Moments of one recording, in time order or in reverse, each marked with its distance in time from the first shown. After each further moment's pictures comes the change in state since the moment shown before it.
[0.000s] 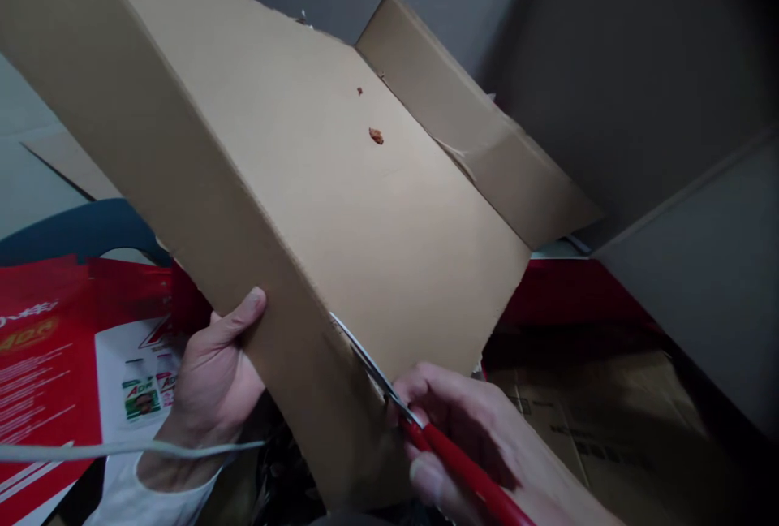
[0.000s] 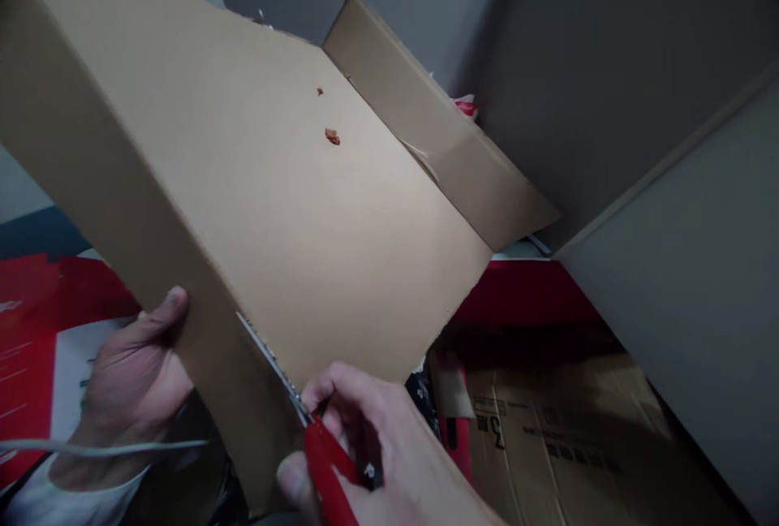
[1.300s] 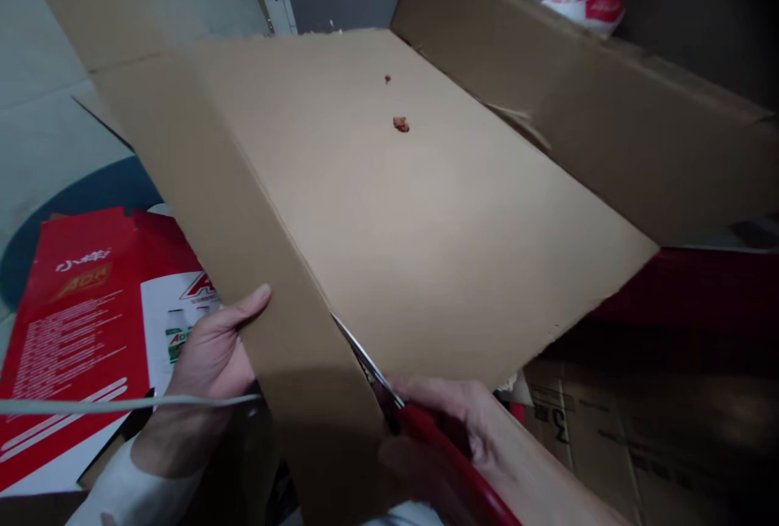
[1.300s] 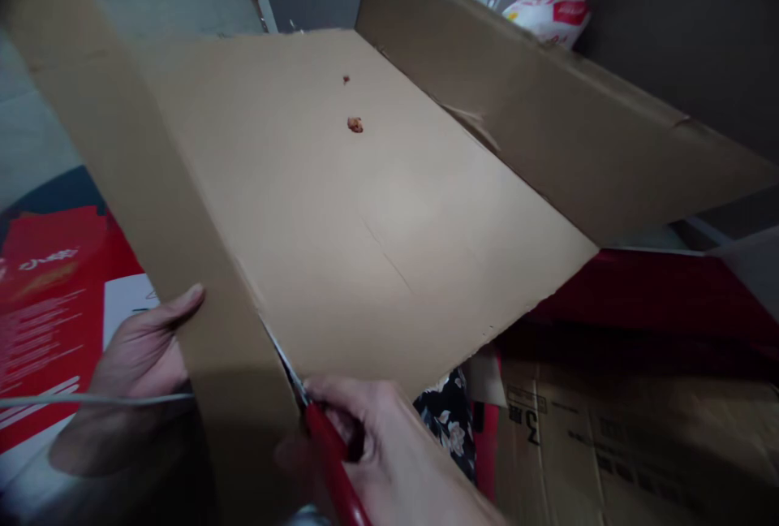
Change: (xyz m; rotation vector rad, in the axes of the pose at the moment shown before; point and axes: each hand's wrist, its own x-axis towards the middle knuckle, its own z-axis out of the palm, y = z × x) left_hand 0.025 0.003 -0.047 0.106 0.240 -0.199; right_hand 0.047 0.028 0.000 0.094 -0.156 0.119
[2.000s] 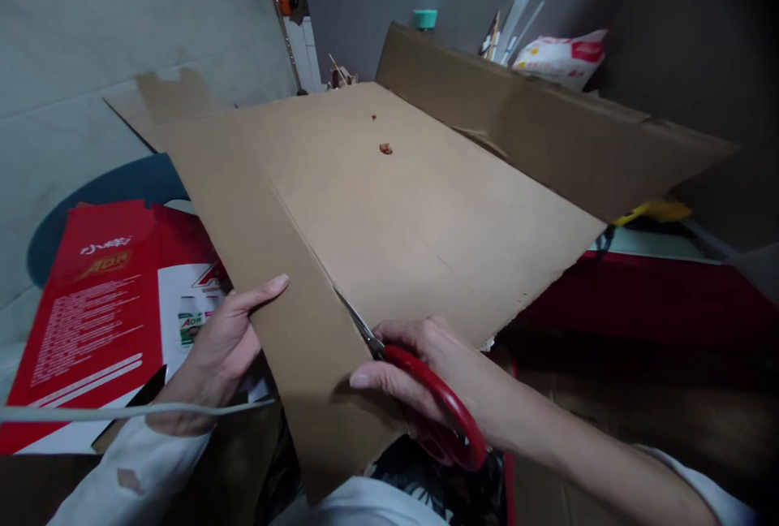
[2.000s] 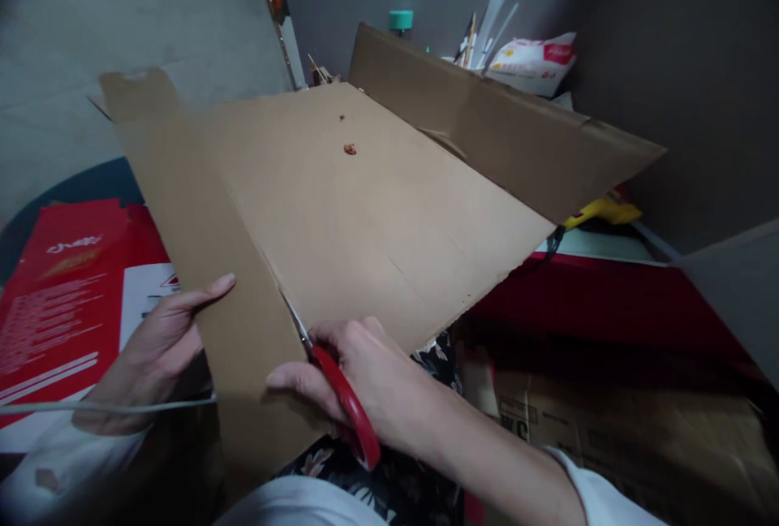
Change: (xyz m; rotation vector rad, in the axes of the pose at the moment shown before) left_hand 0.004 0.000 -0.016 0.191 -0.093 0.086; right_hand 0.030 -0.015 -0.008 -0.352 -0.186 -0.121
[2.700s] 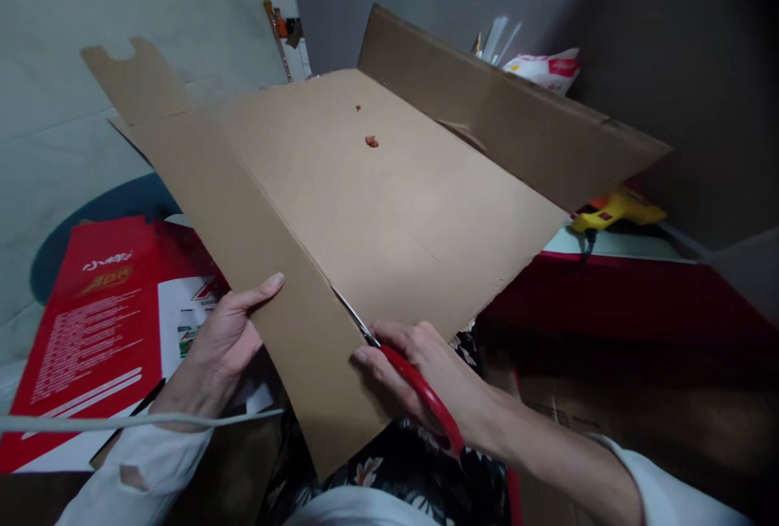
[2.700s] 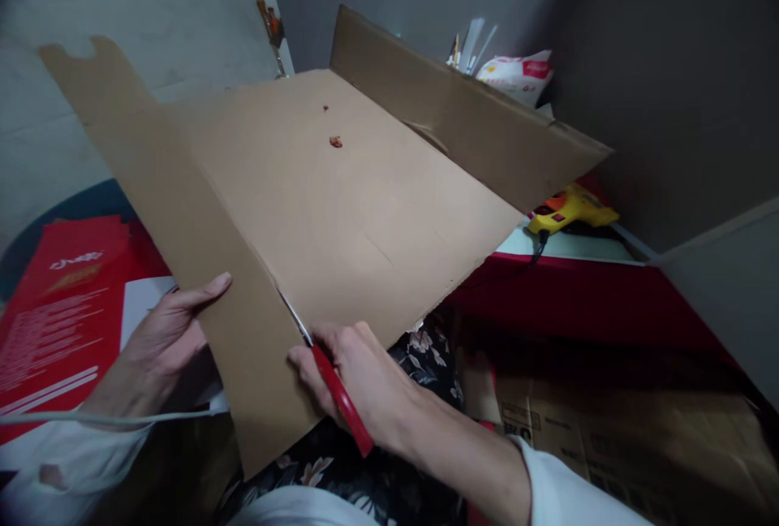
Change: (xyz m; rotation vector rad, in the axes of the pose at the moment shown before) left_hand 0.003 0.008 0.013 -0.029 -0.011 0.073; right_hand 0.010 0.015 0.008 -0.212 0.197 -0.189
